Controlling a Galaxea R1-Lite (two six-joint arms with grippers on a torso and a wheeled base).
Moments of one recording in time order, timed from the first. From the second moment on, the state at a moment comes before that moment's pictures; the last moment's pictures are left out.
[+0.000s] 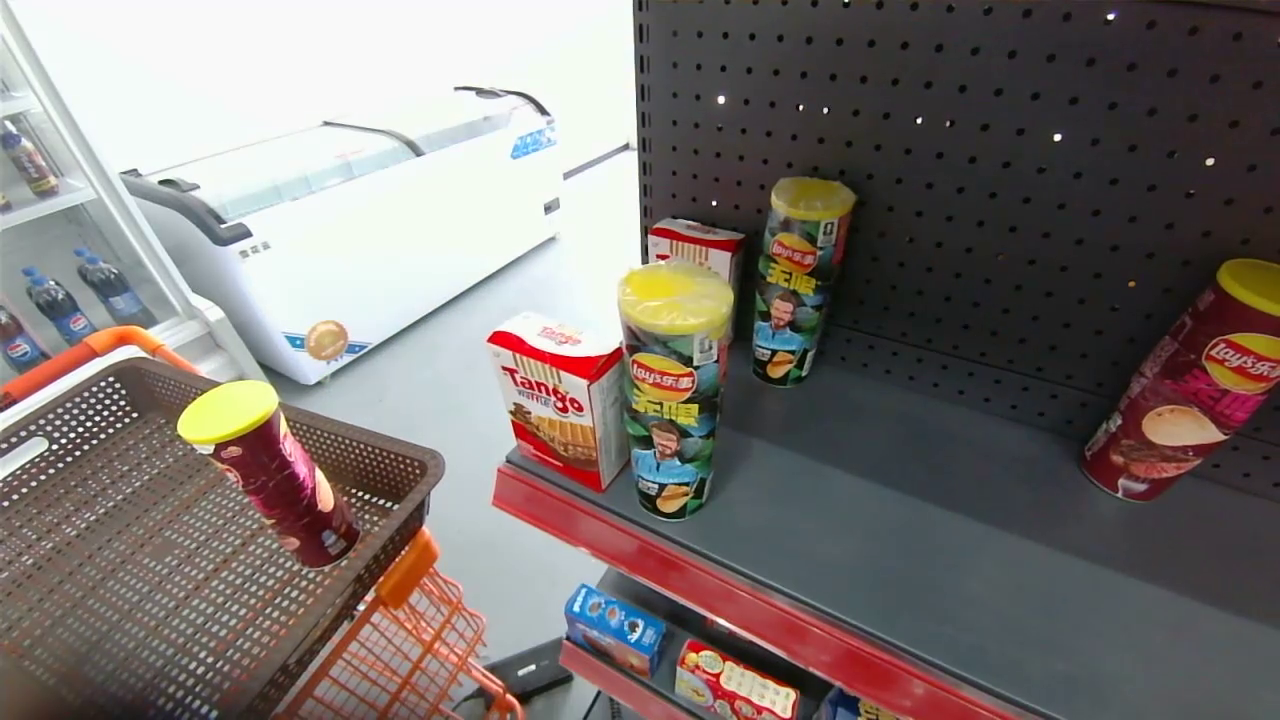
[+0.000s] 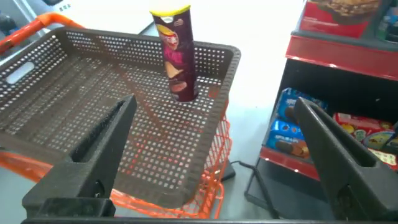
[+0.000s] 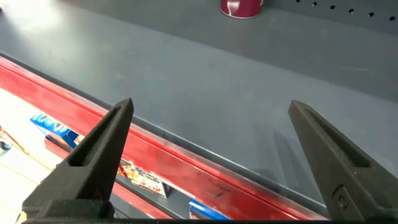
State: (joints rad) left arm -0.02 0.25 -0.27 0.05 0.03 0.08; right arm 0.00 0.01 0.00 0.00 -0.01 0.00
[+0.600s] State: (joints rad) left arm -0.03 0.60 -0.37 0.07 0.17 0.00; right arm 0.00 0.01 0.00 0.00 -0.01 0.00
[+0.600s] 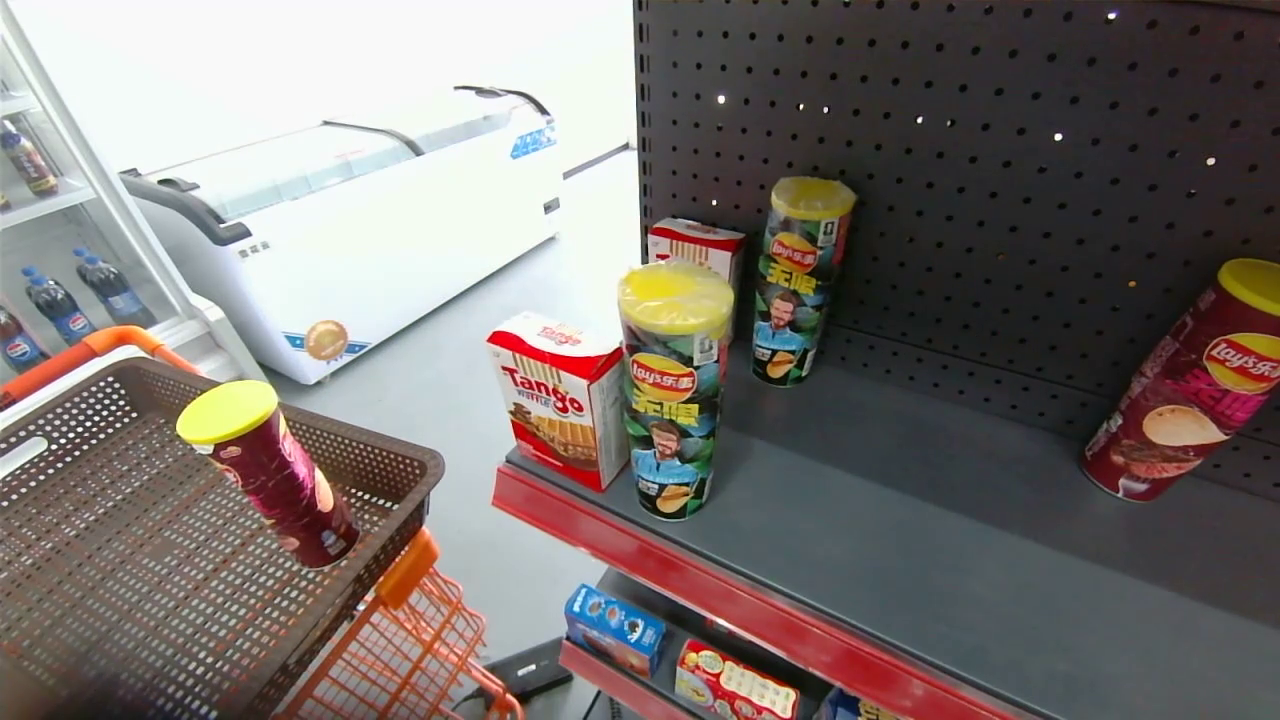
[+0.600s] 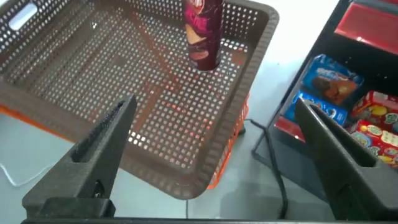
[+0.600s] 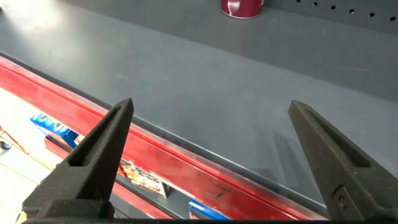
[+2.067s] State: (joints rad) left arm 0.07 1.74 -0.46 -0.95 0.19 0.10; right arm 0.00 0.01 0.00 0.00 -0.01 0.00
